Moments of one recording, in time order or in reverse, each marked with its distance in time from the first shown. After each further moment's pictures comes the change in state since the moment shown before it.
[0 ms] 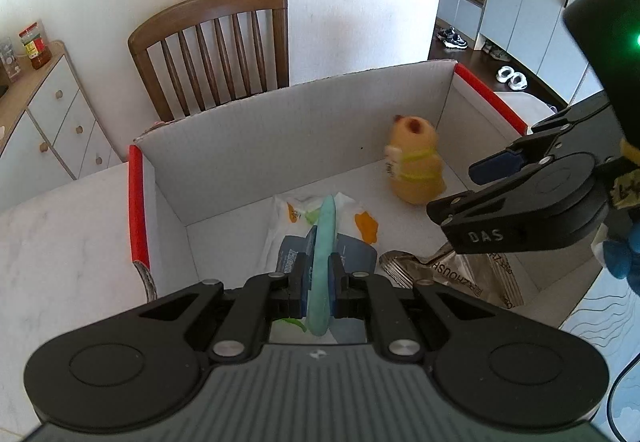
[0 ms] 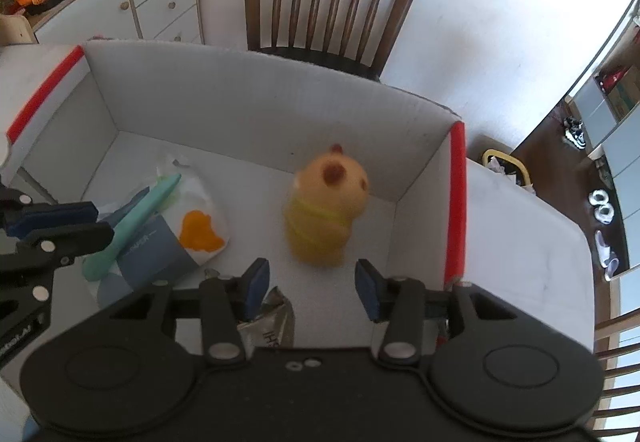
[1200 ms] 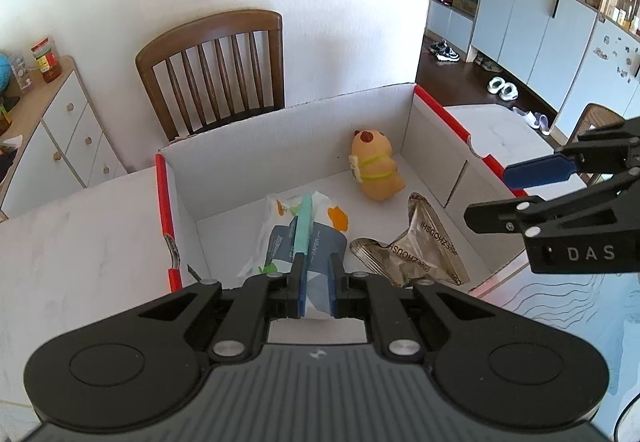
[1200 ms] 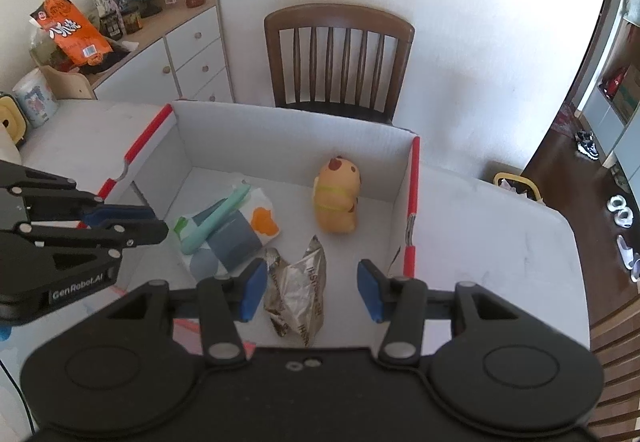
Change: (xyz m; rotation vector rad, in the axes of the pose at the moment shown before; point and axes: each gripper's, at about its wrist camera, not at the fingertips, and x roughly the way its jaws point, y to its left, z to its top) left arm -0.066 -0.014 -0.014 0.002 -0.049 -0.004; right arm -0.103 -0.009 -0.053 0.059 -0.182 0.101
